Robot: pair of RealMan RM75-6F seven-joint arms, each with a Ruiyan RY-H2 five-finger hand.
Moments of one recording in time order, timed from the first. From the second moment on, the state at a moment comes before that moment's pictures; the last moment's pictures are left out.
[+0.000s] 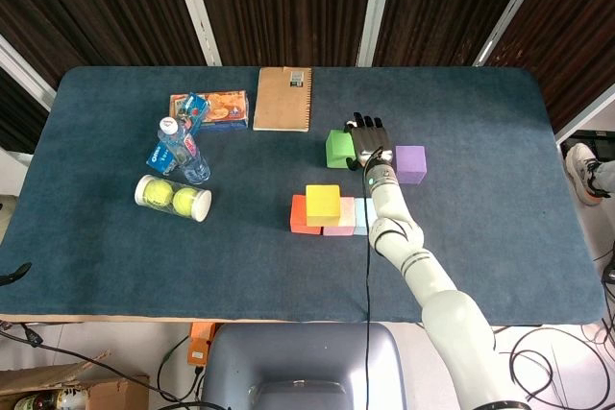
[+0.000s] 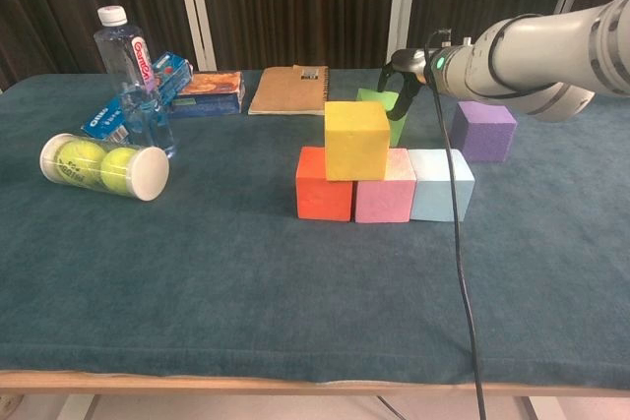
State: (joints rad) left arm -0.19 -1.12 -0.14 -1.26 1.29 1.28 -0.13; right arm 1.30 -2.00 0.40 -0.20 -0.62 0.29 -0.37
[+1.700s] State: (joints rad) left arm -0.19 -1.12 -0.14 -1.35 1.28 1.31 -0.01; right arm 1.09 -1.44 0.14 -1.06 -0.82 0.55 -0.45
